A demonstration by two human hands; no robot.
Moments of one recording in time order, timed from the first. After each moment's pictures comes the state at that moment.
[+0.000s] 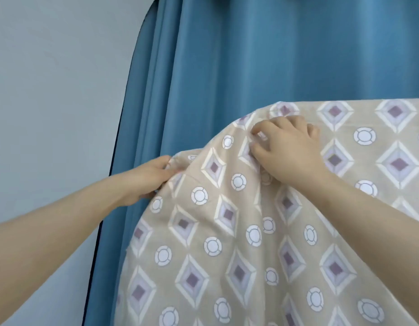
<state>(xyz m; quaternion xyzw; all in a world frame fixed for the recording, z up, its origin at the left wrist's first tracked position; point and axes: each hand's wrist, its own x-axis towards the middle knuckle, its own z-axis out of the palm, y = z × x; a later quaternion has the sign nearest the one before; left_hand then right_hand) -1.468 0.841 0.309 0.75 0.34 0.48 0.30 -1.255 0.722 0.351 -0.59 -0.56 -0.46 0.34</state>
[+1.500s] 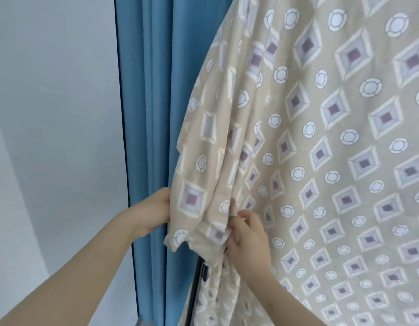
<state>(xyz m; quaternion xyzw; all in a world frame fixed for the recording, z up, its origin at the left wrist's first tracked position) -1.529 0.747 0.048 0.74 0.30 0.24 0.55 -1.351 0.669 -0.038 -0.69 -0.58 -0.09 0.42</state>
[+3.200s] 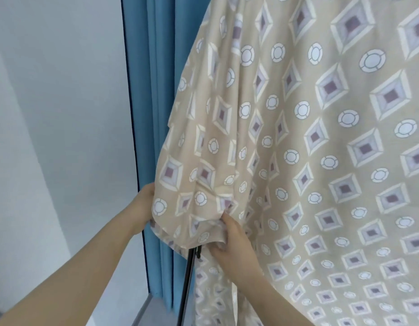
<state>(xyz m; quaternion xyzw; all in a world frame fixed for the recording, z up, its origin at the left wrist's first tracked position) -1.532 0.737 0.002 0.60 0.41 0.40 0.56 -1.357 0.637 -0.066 -0.67 -0.62 0.14 0.38</state>
